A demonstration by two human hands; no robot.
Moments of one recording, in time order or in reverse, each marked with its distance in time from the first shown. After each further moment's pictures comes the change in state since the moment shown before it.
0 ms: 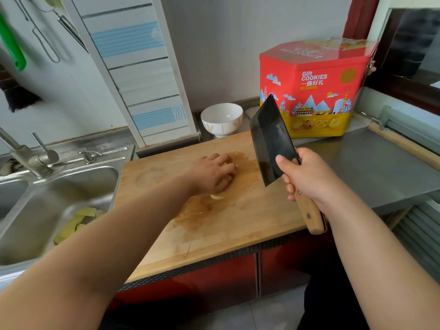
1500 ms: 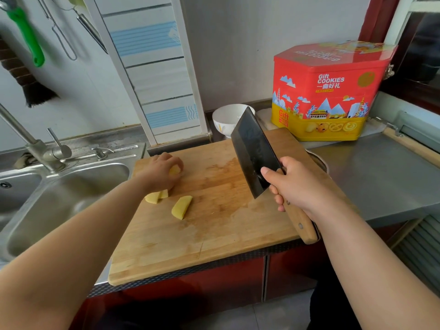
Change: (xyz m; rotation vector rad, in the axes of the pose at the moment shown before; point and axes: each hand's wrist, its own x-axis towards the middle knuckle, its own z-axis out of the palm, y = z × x) left_hand -0.093 -0.088 0.000 -0.297 -0.107 -0.628; right_hand -0.019 -0.023 0.037 -0.040 -0.180 -0.009
